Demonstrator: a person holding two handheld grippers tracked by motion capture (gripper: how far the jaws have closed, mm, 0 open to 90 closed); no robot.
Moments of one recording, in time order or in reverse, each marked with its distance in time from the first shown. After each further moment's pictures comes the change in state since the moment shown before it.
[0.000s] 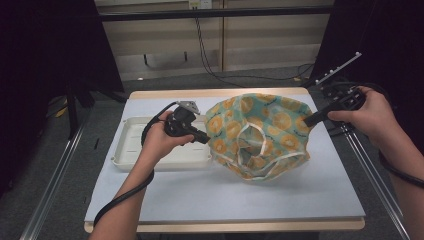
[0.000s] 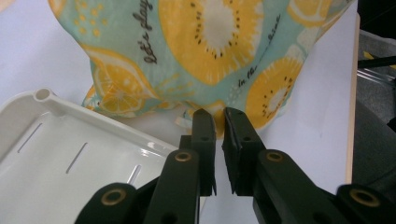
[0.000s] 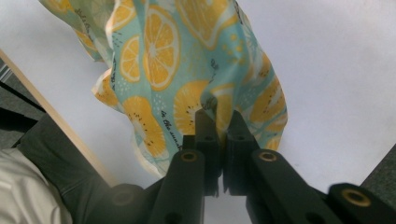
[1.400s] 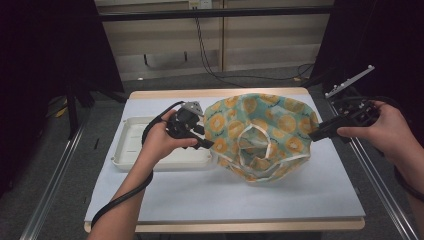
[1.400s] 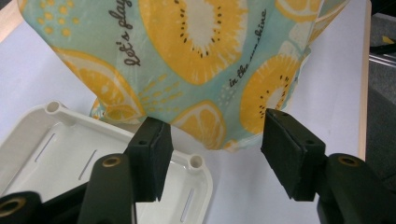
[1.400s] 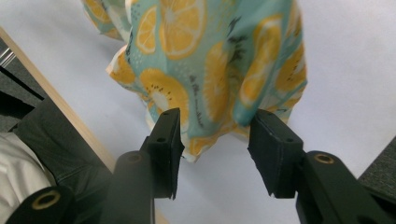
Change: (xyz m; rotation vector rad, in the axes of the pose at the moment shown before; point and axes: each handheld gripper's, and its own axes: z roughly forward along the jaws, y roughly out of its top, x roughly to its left) left arm -0.010 0.008 0.000 0.028 0.040 0.074; right arm 0.015 -0.033 -0.005 -0.021 -0.011 -0.040
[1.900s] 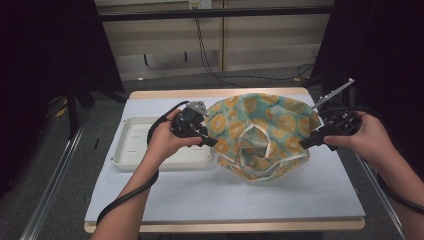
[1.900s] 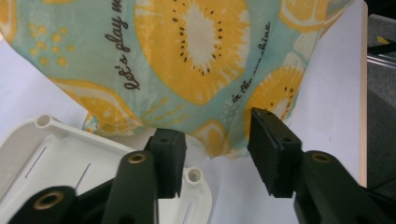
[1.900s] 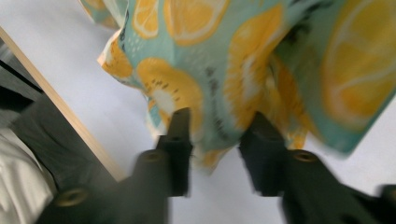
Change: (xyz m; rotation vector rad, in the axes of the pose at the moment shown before) left arm 0.001 0.007 0.010 -0.002 -0.023 0.019; right arm 0.004 -0.002 0.034 0.037 0.022 -0.001
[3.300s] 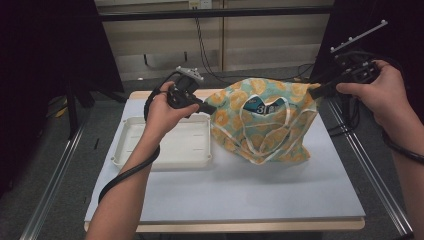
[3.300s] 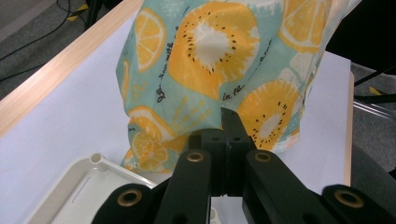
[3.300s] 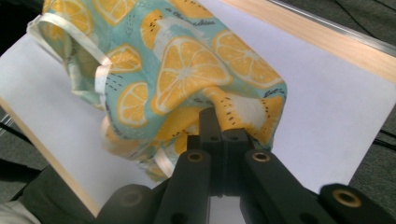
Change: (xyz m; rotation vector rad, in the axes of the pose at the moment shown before) left arm 0.027 0.046 -0.050 -0.124 0.035 -0.090; right arm -0.032 0.062 -0.073 -0.187 -0.057 0.105
